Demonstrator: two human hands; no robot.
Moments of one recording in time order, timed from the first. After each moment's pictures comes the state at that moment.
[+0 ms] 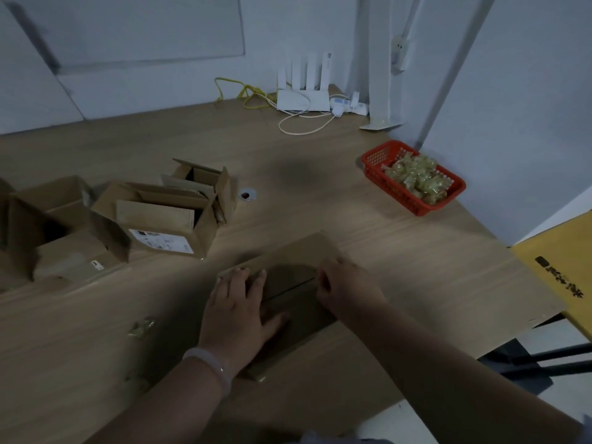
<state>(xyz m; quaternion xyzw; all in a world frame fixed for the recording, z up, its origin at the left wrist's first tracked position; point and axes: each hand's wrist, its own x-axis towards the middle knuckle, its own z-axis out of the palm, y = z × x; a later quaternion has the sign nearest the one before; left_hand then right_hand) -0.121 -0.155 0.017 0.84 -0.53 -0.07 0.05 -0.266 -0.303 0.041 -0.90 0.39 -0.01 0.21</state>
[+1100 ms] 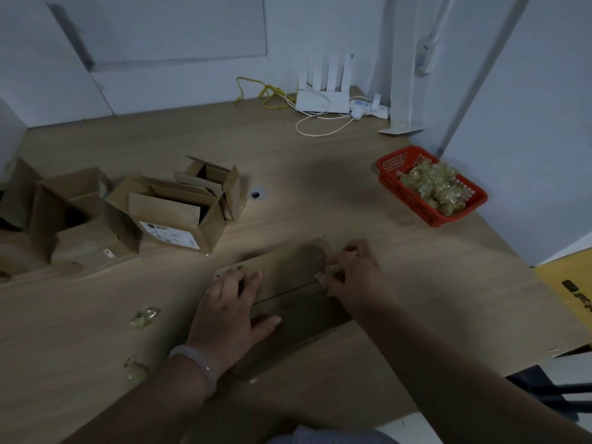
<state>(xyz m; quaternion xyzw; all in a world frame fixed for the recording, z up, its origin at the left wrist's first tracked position) -0.121 -0.157 0.006 0.85 -0.51 -0.05 0.08 -0.279 -0.341 0.025 -0.87 0.39 -0.12 0.26</state>
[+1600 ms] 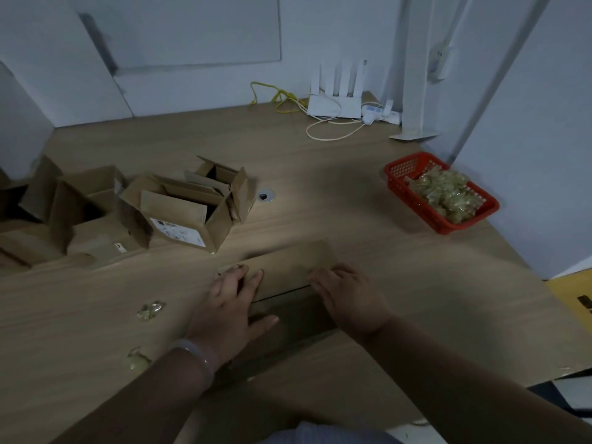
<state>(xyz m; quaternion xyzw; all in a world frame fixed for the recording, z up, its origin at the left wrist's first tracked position) -0.121 -0.158 0.002 0.86 -0.50 -0.05 0.06 -0.284 -0.335 0.021 -0.97 0.17 -0.09 0.16</state>
